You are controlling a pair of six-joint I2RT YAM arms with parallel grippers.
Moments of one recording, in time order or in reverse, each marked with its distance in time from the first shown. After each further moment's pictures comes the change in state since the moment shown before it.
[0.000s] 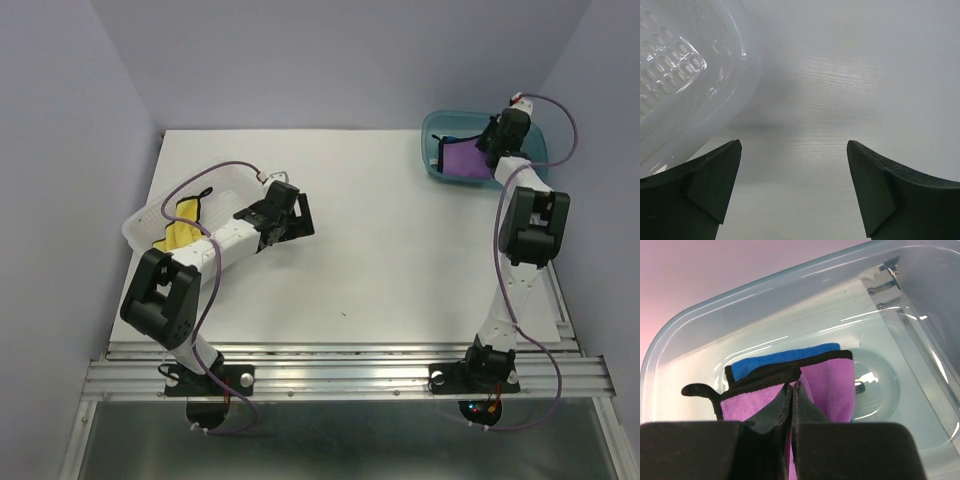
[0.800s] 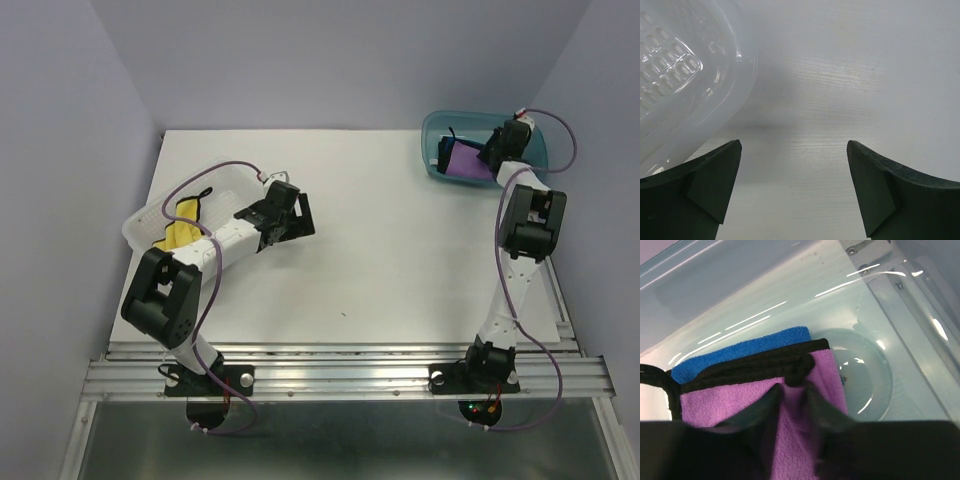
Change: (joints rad) left arm 0.000 0.008 0.004 0.006 0.008 0.000; right arm -0.050 0.145 0.085 -0.053 -0.016 0.086
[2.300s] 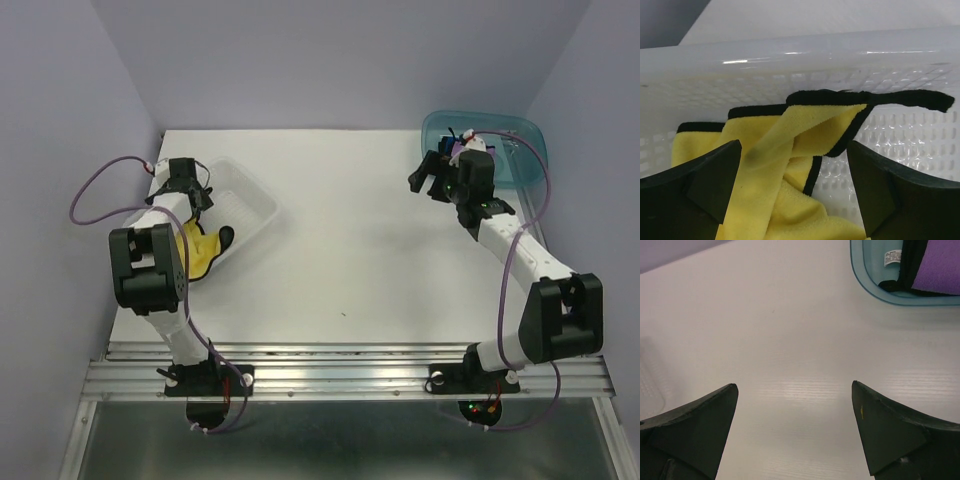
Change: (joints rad) left arm 0.634 0.156 0.150 -0.038 -0.225 0.149; right arm 0.392 -0.964 -0.861 -0.059 -0.085 0.058
